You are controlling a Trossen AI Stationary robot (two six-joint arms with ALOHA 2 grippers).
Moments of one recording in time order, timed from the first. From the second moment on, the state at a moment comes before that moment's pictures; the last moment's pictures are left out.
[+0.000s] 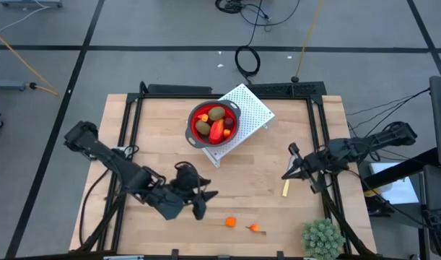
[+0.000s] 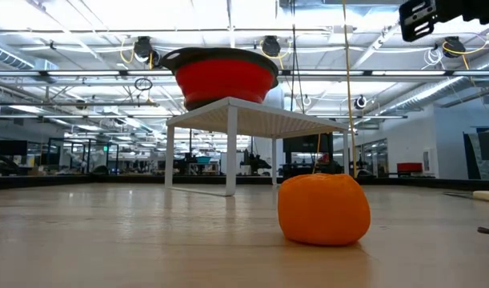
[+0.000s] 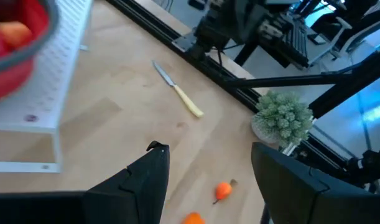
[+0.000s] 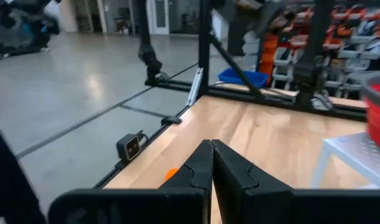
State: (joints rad) left arm -0.59 1.57 1.45 -0.51 -0.71 -0.98; right arm 0.32 0.48 0.37 0.04 -0.13 0.01
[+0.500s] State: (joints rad) left arm -0.60 1.46 1.45 -0.75 -0.74 -0.96; right arm 0.43 0.82 0.61 0.04 -0.06 -0.10
